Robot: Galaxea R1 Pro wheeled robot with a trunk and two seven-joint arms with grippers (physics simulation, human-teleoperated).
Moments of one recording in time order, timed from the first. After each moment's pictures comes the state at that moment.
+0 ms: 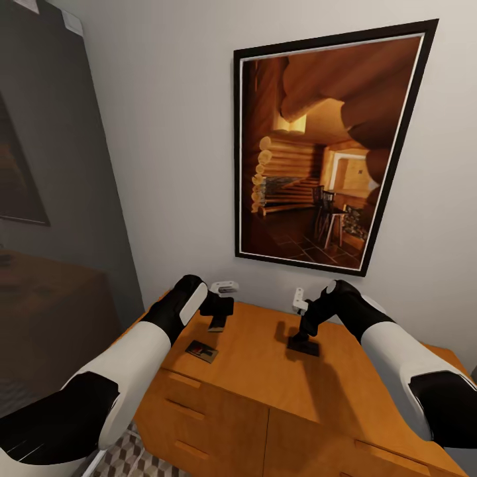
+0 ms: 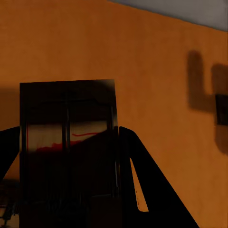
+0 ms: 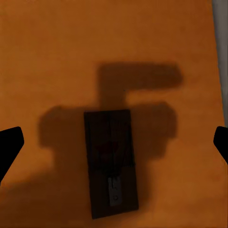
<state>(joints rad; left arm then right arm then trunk) -1.06 -0.17 -0.27 -0.56 0.43 0.92 0.02 -1.06 -0.10 0.23 -0.51 0.82 0.24 1.10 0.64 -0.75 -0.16</state>
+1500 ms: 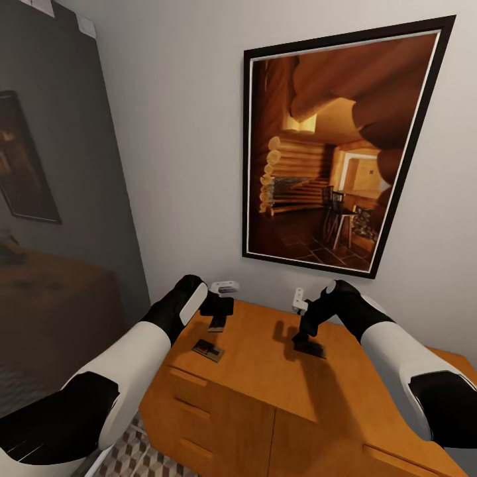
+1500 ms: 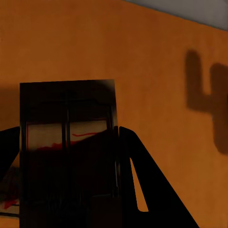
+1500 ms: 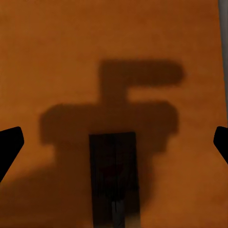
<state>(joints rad) -1.06 -0.17 -0.27 -0.56 0.43 0.92 0.03 -1.06 -0.10 0.23 -0.51 0.82 0.24 1.11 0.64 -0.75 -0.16</state>
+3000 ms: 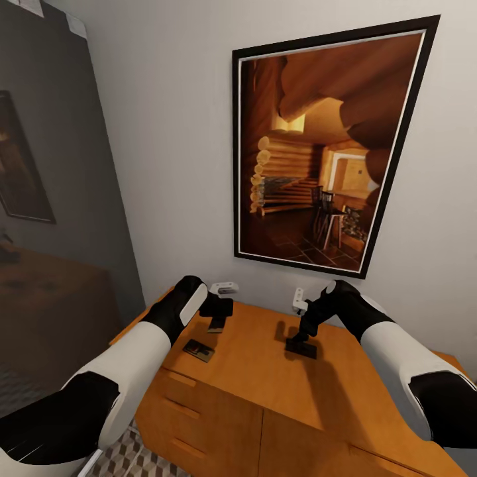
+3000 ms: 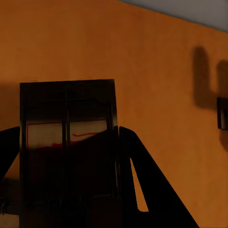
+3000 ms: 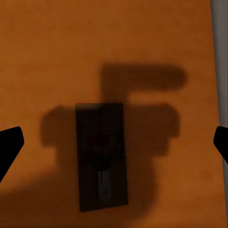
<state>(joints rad) -1.06 -0.17 -0.27 -0.55 0.43 0.92 0.03 -1.06 -0.10 0.23 -0.51 0.82 0.24 1.11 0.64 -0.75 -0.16</state>
